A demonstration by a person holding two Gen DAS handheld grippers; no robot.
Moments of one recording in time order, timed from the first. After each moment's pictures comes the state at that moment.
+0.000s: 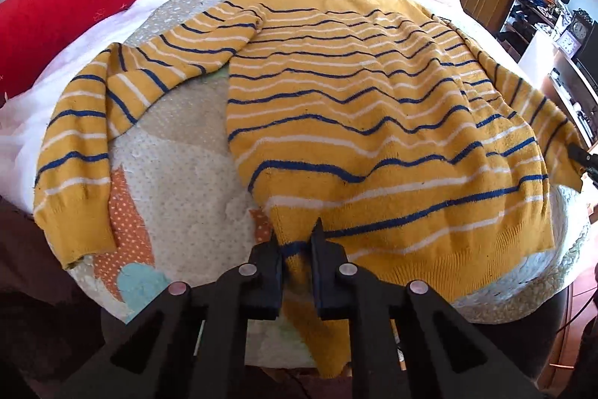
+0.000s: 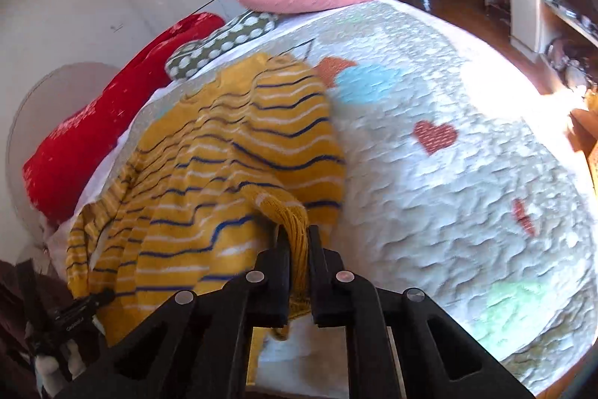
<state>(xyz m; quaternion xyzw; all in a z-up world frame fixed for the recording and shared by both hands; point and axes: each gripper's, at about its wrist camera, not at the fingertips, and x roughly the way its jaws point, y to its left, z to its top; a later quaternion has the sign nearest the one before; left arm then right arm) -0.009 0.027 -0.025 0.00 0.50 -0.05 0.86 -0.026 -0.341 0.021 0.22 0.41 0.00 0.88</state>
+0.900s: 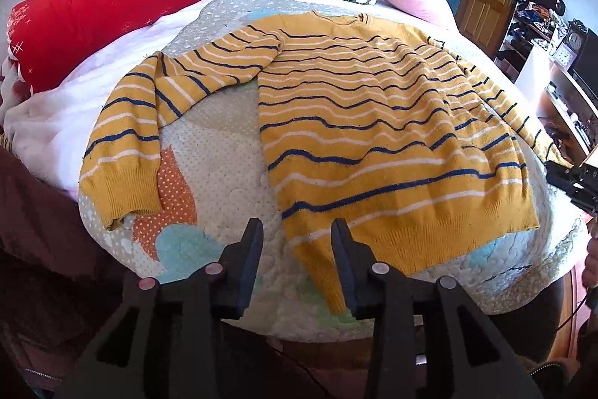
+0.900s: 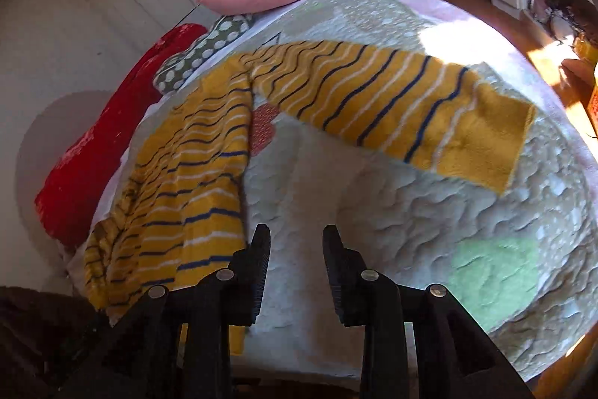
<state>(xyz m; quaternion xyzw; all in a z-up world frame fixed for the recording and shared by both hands) -0.059 0.045 0.003 -0.01 0.46 -0.04 0.89 -0.046 -0.347 0.003 0.29 0.44 0.05 0.85</state>
